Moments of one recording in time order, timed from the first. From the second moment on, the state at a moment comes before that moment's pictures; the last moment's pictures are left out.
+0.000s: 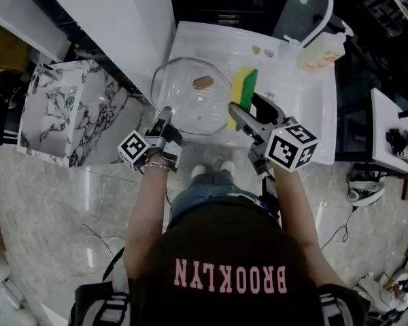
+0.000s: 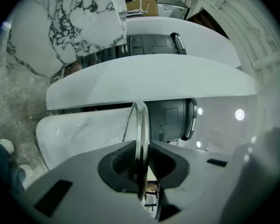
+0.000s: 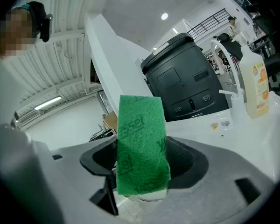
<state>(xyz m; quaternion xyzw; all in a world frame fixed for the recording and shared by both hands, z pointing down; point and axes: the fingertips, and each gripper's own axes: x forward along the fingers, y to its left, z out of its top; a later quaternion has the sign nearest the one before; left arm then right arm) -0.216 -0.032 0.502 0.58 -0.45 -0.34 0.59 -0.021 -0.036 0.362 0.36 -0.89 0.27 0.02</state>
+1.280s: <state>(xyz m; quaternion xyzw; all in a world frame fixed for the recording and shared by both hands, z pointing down) -0.207 -0.037 0.502 0.59 -0.44 -0.34 0.59 -0.132 0.013 0.490 0.28 -0.86 0.19 0.39</state>
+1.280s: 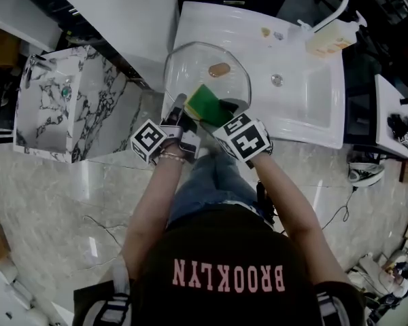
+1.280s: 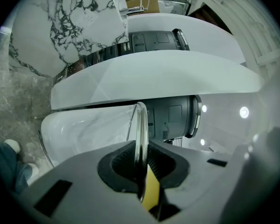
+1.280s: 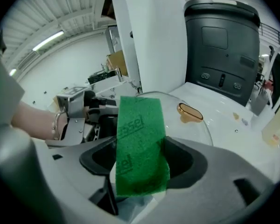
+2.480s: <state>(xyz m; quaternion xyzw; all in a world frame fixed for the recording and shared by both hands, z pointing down) -0.205 -0.036 0.495 0.57 -0.45 -0.33 0.60 -0.052 -0.009 0.526 0.22 -0.85 0.21 0.43</state>
